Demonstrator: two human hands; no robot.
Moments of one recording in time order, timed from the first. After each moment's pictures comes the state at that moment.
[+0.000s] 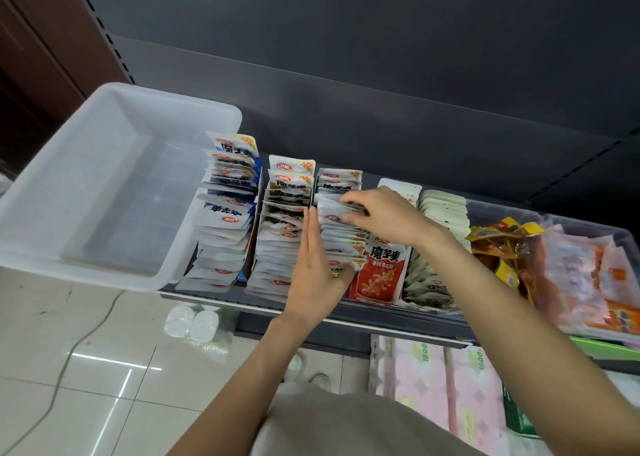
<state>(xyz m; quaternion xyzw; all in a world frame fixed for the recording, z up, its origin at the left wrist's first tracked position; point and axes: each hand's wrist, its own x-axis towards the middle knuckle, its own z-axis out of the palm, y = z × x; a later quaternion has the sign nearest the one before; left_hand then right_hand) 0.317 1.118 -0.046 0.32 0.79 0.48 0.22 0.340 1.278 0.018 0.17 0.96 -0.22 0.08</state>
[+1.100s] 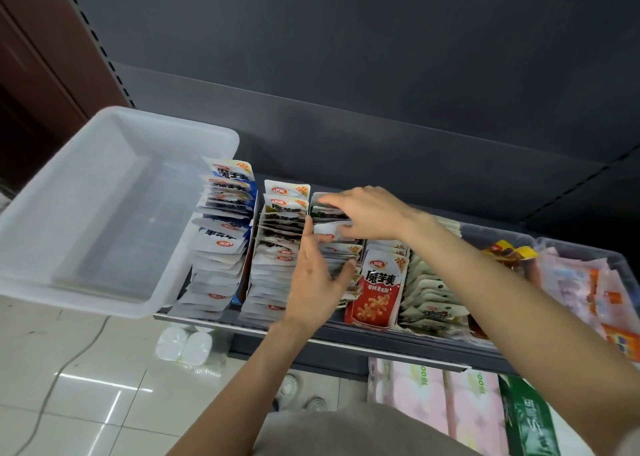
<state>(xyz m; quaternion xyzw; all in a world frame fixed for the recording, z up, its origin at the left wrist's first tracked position) 0.301 1.139 -0.041 0.32 0.77 0.51 0.20 0.299 1.304 0.023 0.00 1.00 0.00 0.09</state>
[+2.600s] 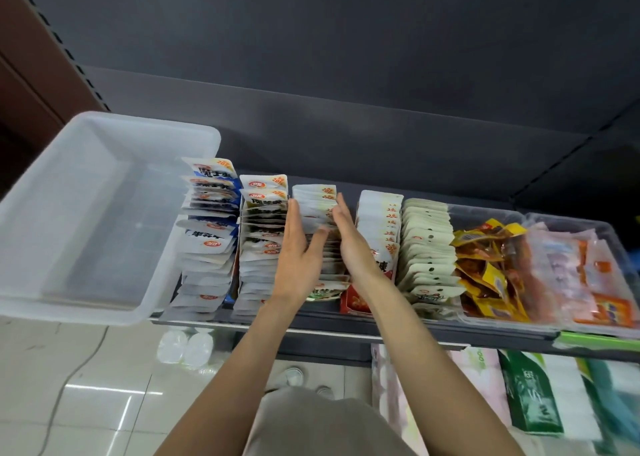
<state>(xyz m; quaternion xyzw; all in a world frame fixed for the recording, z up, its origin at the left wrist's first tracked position) 0.288 1.148 -0.025 0.23 0.74 0.57 0.30 0.341 1.230 -0.021 0.35 0.63 -0.69 -0.11</state>
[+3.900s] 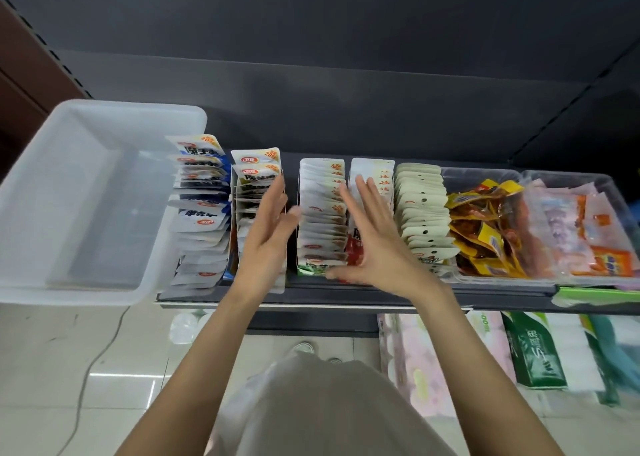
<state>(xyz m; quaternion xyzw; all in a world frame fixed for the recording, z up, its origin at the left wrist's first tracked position) 0.287 1.101 -0.004 0.23 0.67 0.62 0.33 0.416 1.232 -0.009 0.20 0.94 -0.27 -0.04</state>
